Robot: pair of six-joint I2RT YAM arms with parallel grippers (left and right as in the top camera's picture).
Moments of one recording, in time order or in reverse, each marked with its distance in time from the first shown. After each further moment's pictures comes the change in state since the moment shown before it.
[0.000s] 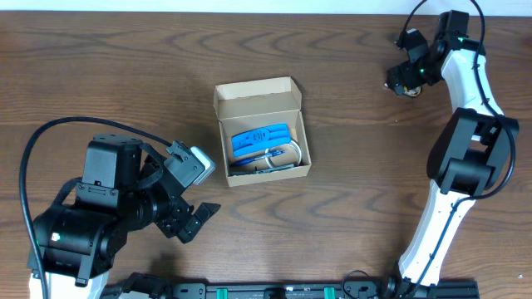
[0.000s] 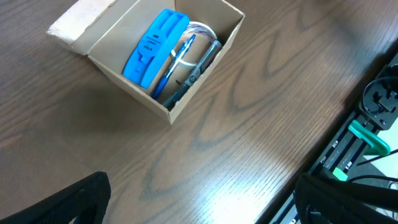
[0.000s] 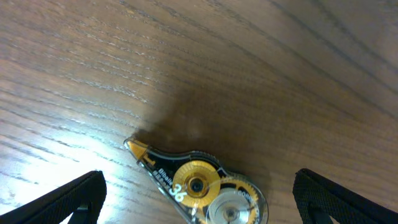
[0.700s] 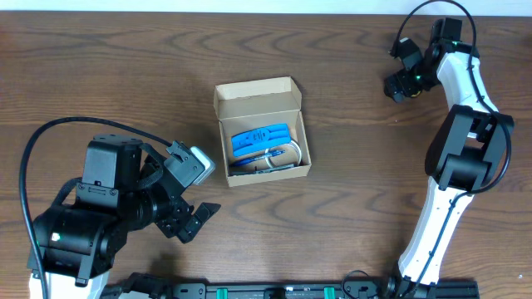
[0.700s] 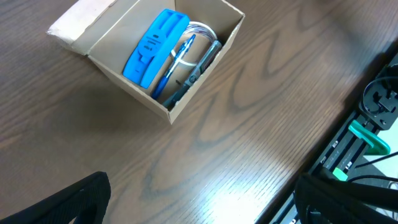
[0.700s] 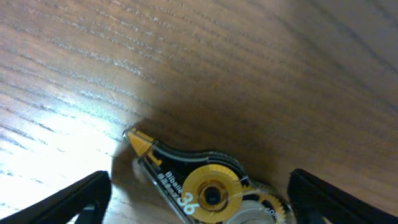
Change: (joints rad) left arm 0.000 0.000 0.000 0.000 0.000 0.000; right arm 0.000 0.047 0.002 -0.029 0.000 -0.078
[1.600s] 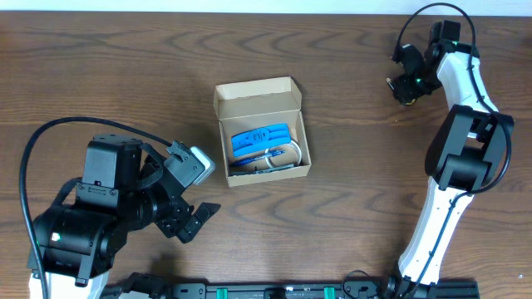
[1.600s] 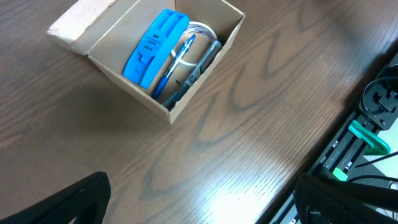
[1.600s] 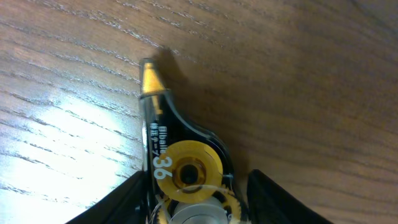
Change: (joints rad) left arm 0.000 0.000 0.000 0.000 0.000 0.000; right arm 0.000 0.000 0.000 -0.061 0.076 0.059
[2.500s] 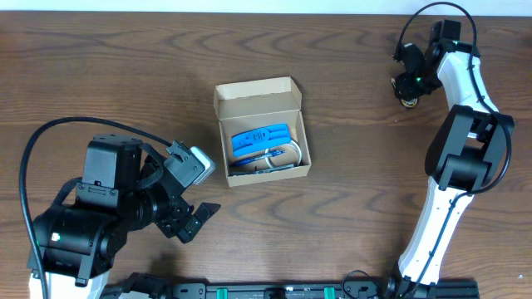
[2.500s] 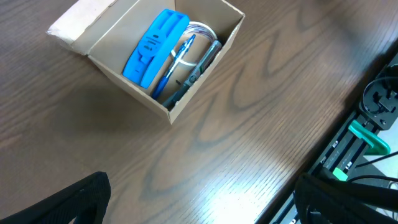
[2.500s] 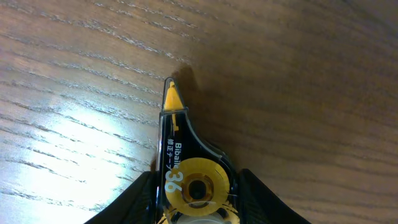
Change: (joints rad) left arm 0.000 0.000 0.000 0.000 0.000 0.000; right arm 0.000 0.000 0.005 -0.004 0.001 0.044
